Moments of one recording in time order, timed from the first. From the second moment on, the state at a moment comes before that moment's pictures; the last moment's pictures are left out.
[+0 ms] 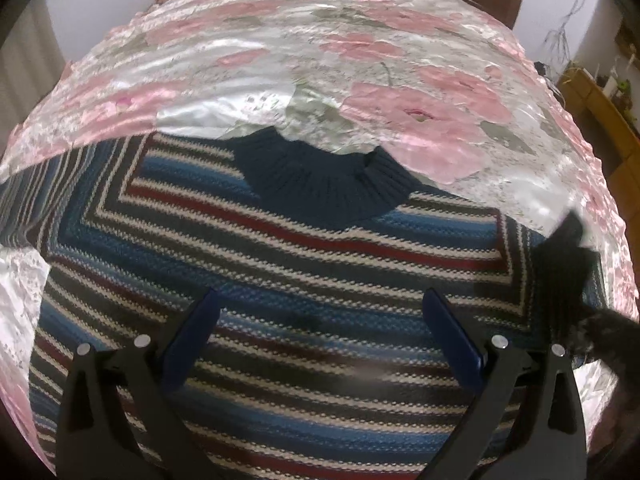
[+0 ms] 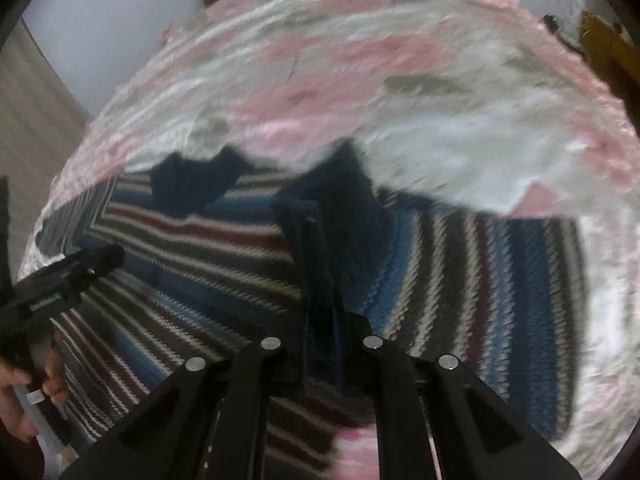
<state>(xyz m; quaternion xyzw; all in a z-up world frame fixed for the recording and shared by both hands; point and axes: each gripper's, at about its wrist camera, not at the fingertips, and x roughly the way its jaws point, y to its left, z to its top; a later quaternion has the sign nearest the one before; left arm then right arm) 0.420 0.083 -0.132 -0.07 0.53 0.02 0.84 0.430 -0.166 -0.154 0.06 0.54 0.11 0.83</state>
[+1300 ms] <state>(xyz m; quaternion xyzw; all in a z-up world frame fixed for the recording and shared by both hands) 0.448 -0.041 -0.158 -0.18 0.55 -0.15 0.80 0.323 -0.255 -0.127 0.14 0.48 -0.10 0.86</state>
